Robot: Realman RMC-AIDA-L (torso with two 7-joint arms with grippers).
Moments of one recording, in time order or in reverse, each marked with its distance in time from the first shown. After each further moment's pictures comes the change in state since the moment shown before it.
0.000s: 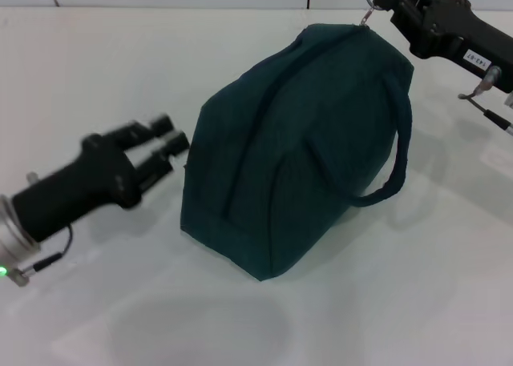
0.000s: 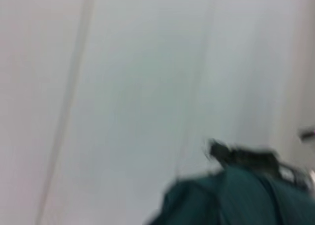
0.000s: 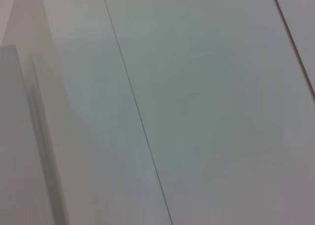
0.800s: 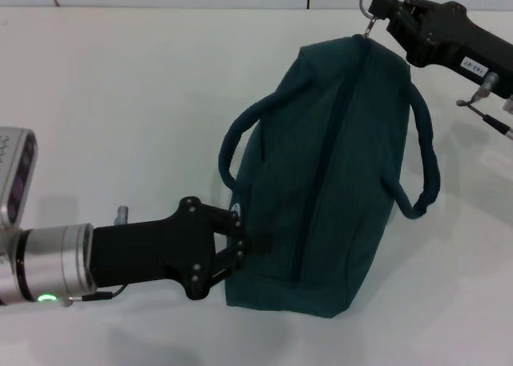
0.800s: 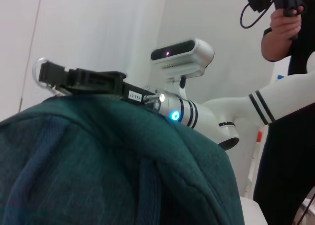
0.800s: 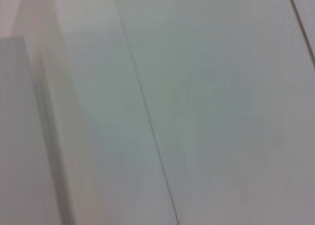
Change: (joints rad) left arm -0.126 0.043 0.336 -0.069 0.078 0.048 0.048; right arm -0.001 -0.003 -0.003 -0.001 -0.026 -0.004 -0.006
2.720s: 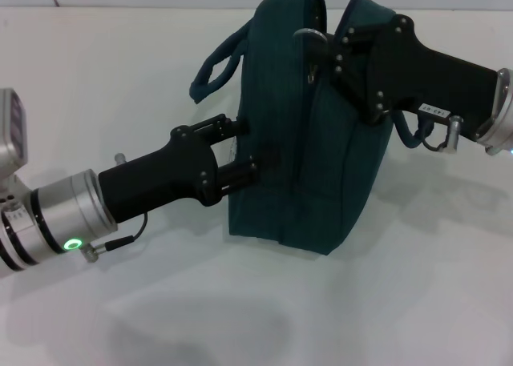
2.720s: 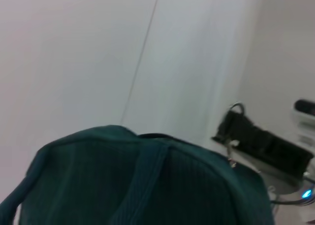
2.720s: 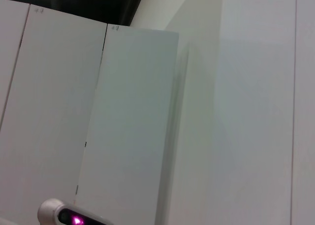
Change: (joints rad) left arm -0.020 -0.050 -0.101 -0.015 -0.173 -0.125 -0.079; right arm 0.050 0.009 -0.086 -0.002 -0.080 -0.224 -0.331
